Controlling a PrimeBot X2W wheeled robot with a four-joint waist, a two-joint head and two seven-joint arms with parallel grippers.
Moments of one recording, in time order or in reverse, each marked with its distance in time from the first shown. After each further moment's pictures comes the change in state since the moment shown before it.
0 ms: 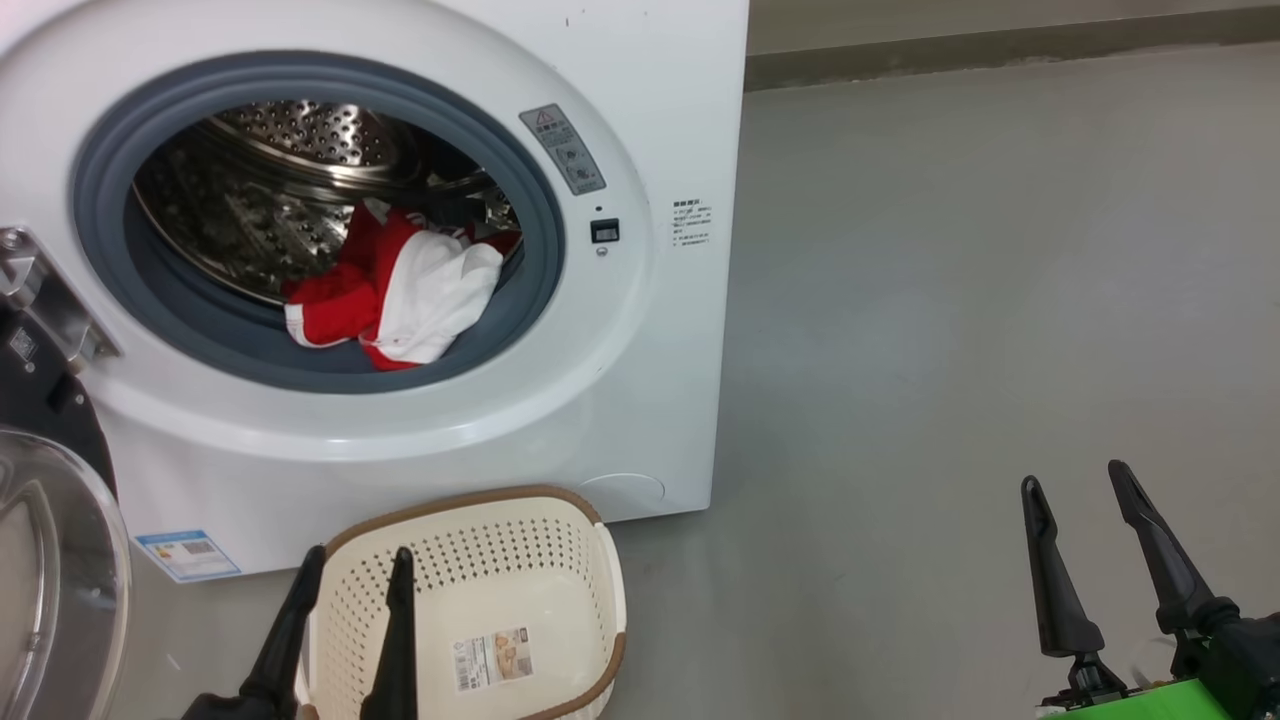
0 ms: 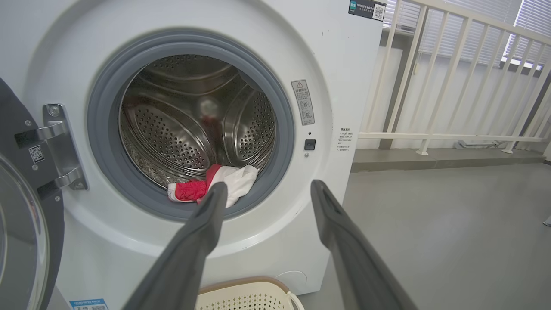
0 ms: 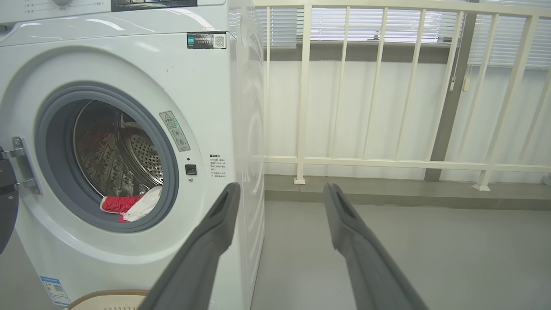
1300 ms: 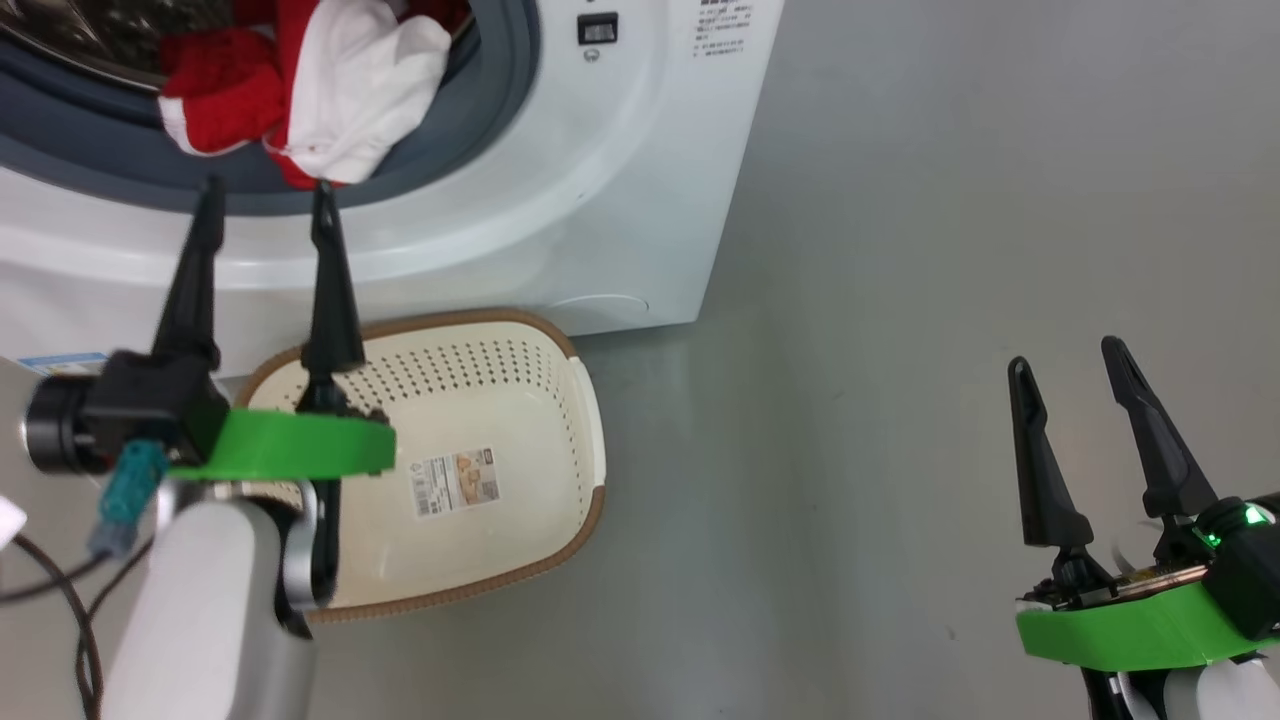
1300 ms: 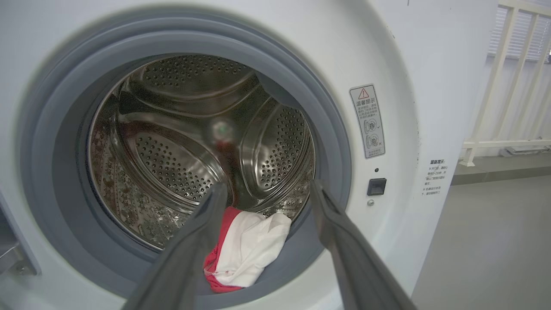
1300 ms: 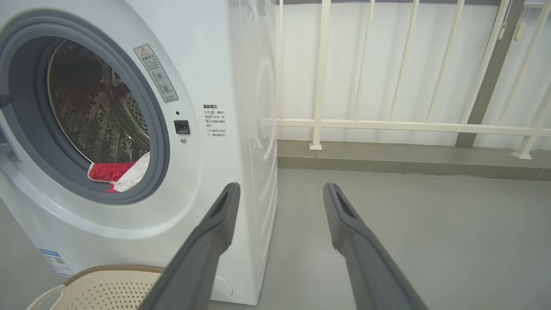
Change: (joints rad) left arm -0.571 -0.015 0.021 0.197 0.077 0.062 -0.006; right arm -0.169 -0.001 0.036 -0.023 0.019 0.000 0.000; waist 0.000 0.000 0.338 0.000
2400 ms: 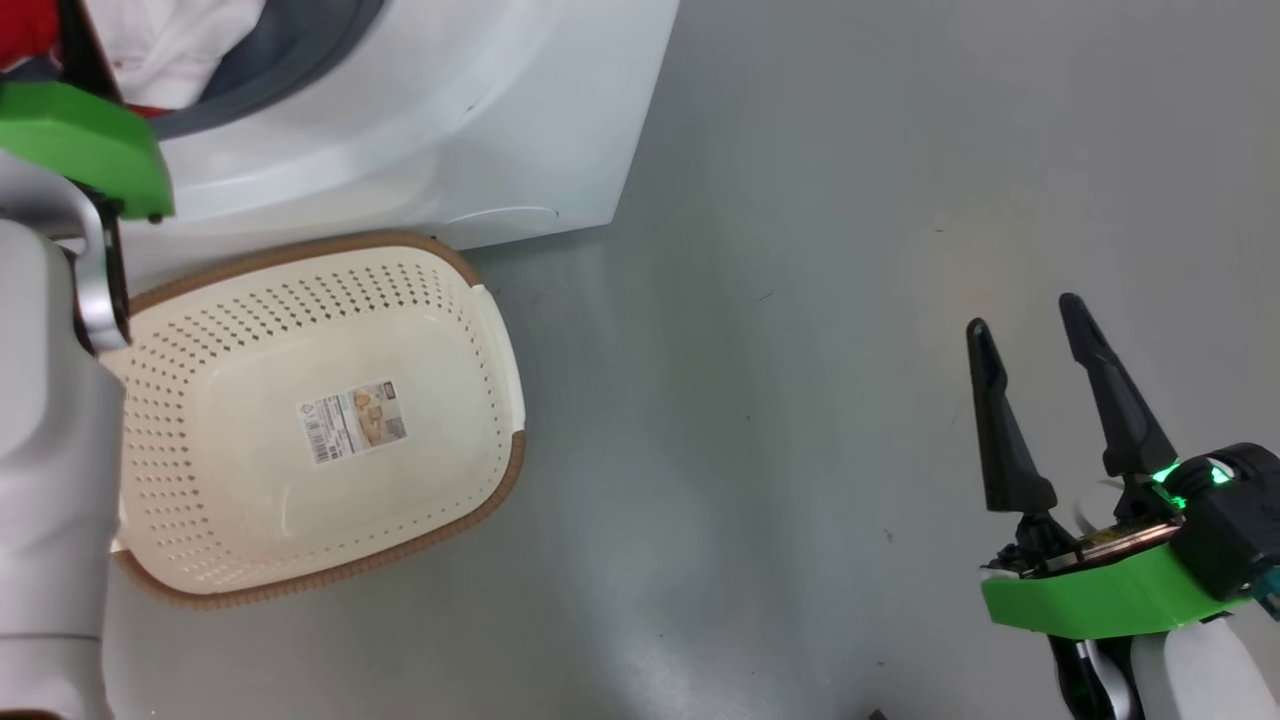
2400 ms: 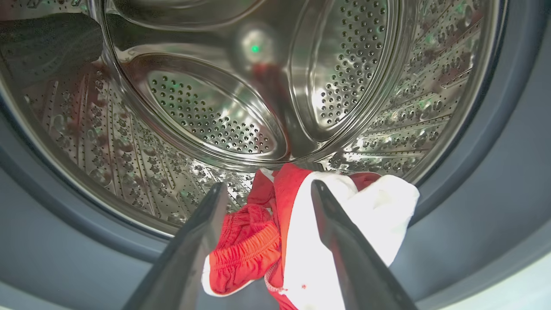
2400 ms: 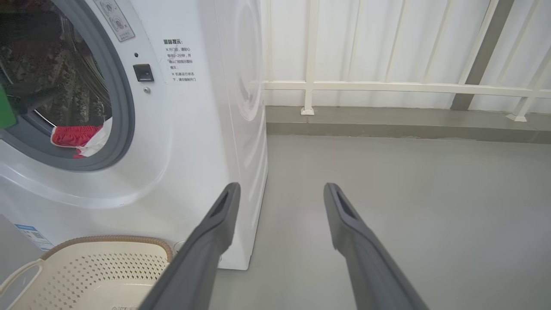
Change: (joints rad) left arm -0.553 0.151 0.018 0.586 0.097 0.066 0.103; right arm -0.089 -0.001 0.058 0.026 0.032 0.000 0.000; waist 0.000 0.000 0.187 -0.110
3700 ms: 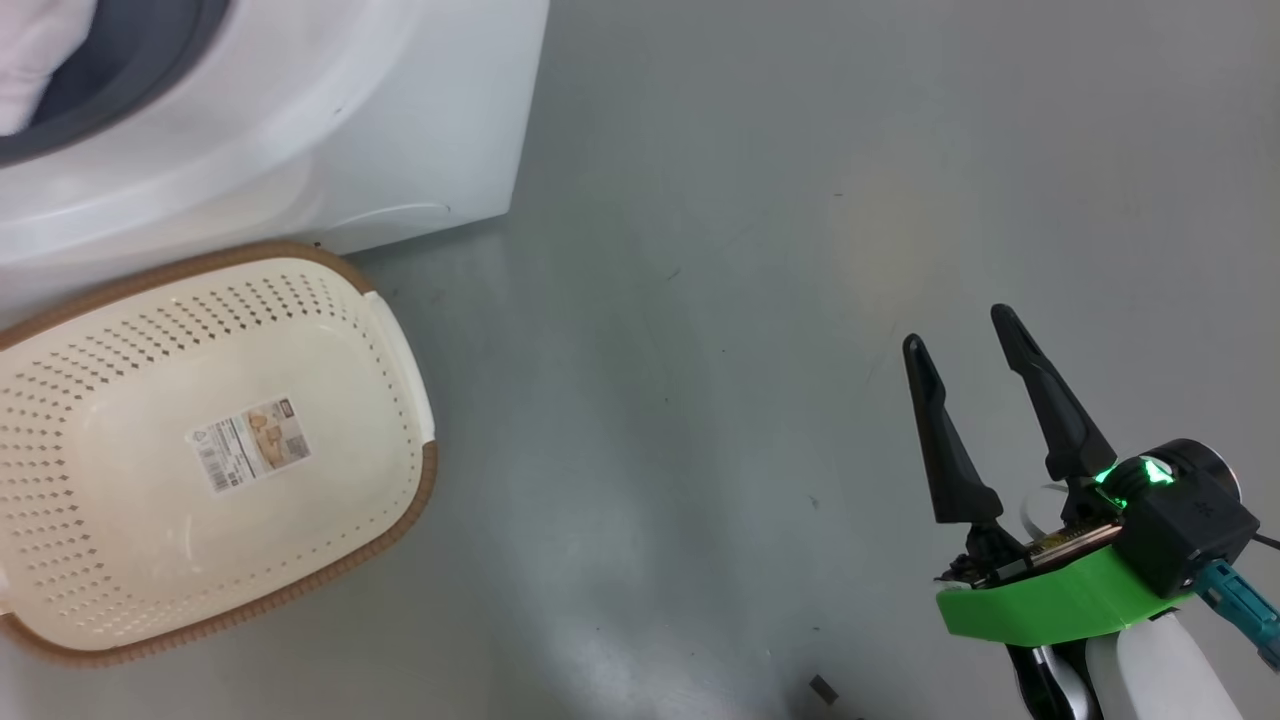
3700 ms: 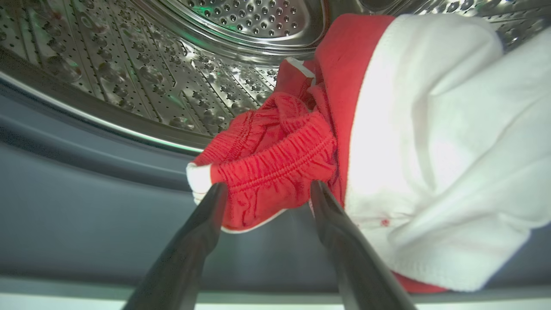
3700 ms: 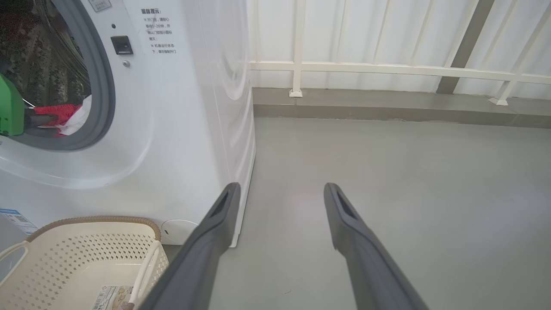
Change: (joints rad) left arm -0.176 0.150 -0.027 0.425 -0.015 0.017 0.134; right arm -0.020 0.000 0.081 0.037 0.010 0.000 0.000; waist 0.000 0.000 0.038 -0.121
